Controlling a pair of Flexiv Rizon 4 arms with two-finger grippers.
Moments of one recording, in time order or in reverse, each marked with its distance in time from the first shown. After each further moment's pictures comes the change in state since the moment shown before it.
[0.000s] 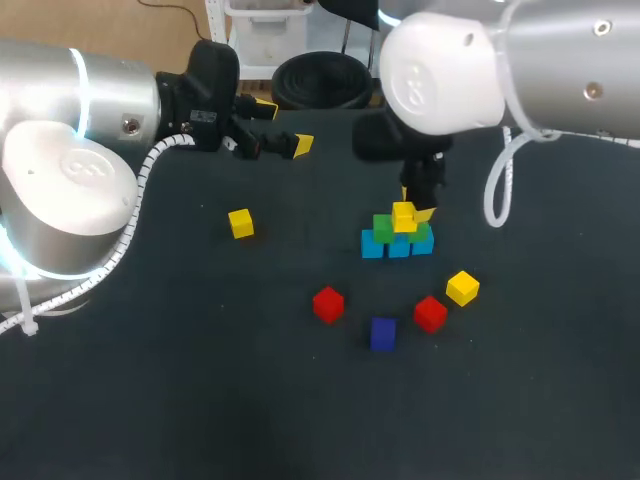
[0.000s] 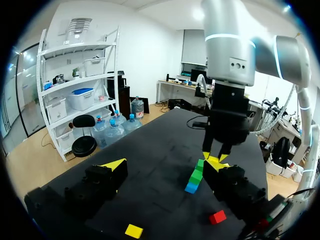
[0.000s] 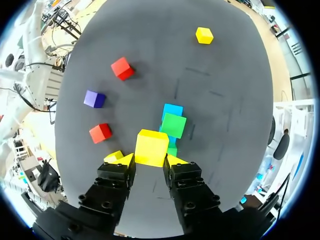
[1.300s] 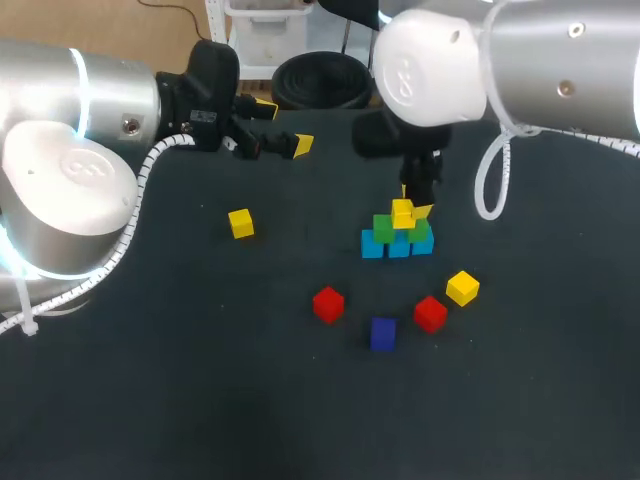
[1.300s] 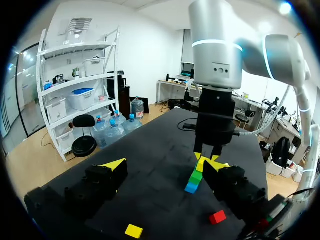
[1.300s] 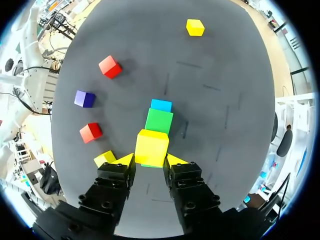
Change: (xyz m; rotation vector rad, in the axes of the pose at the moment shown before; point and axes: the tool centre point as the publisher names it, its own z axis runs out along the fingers) left arm 0.000 0.000 0.000 0.000 0.000 0.000; right arm 0.006 -0.019 0.012 -0.021 -0.009 0.028
